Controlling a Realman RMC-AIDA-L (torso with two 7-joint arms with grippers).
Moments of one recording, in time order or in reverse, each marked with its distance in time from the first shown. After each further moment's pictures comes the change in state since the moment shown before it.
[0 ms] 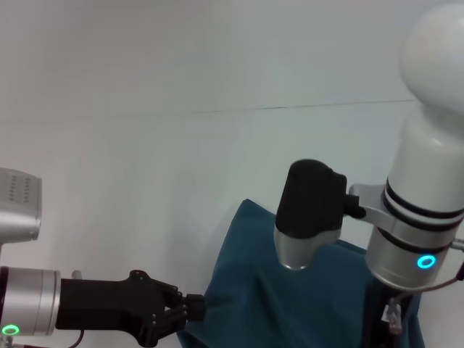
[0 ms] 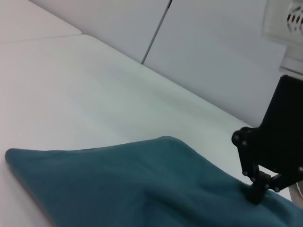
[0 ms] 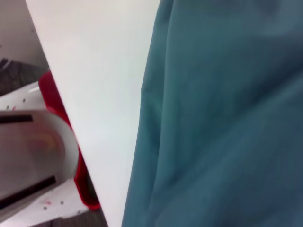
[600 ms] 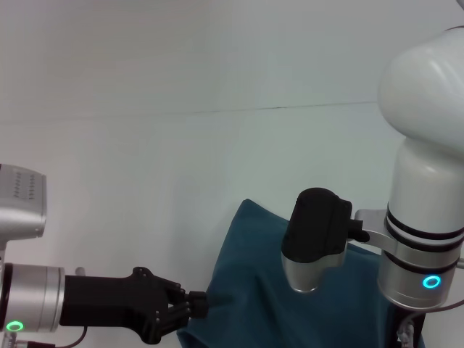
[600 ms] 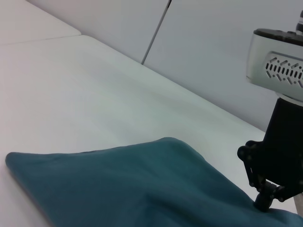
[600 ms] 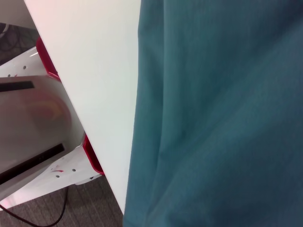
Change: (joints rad) left arm -0.009 -0.002 0.007 0.000 0.000 -0.011 0.001; right arm 0.003 0.002 -0.058 0.107 -0.021 0.005 0.036
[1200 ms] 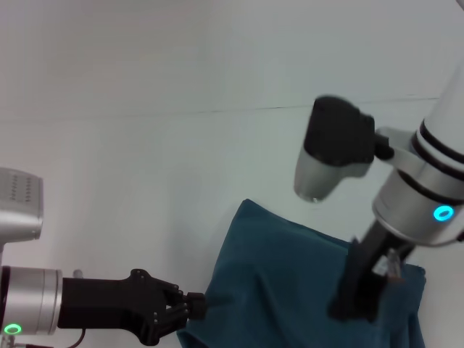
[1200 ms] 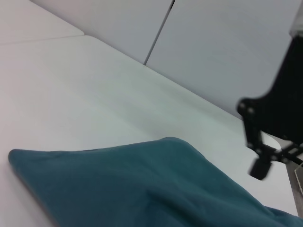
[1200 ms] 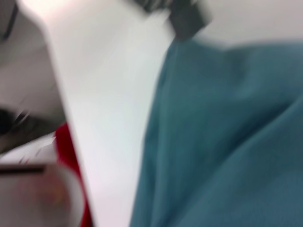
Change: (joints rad) left arm 0.008 -0.001 -0.007 -0.003 0.000 0.001 0.000; right arm -0.012 -0.025 0.260 -0.200 0.097 -0.022 -0.120
